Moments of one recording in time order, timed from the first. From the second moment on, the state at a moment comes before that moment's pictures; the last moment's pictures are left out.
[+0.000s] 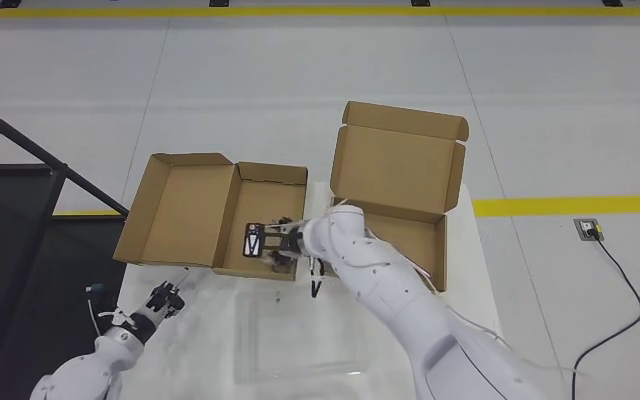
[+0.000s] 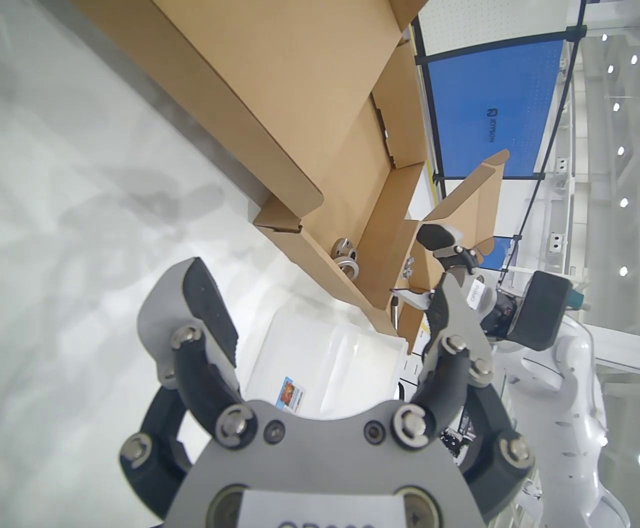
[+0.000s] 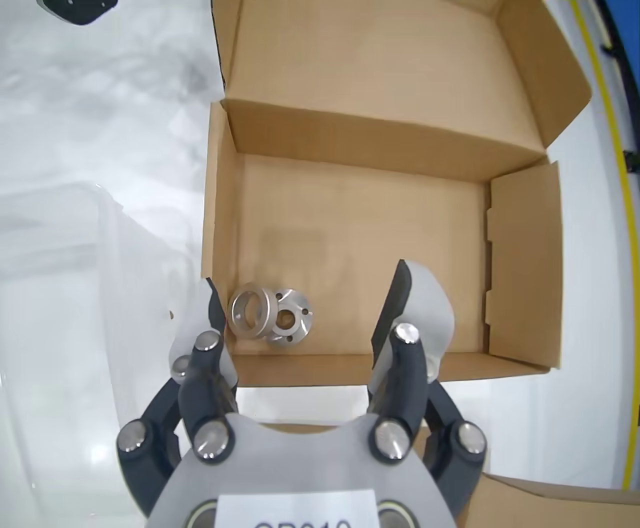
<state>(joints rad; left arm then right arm) 1.49 -1.12 -1.80 -1.70 0.03 0.05 -0.54 -0.16 -1.84 0.71 -0.30 -1.81 -0.71 -0.13</state>
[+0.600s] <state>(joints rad) 1.61 -1.11 -1.88 -1.66 -0.16 -0.46 -0.69 -0.27 -1.67 0.71 -0.51 -2.10 -0.54 -0.74</state>
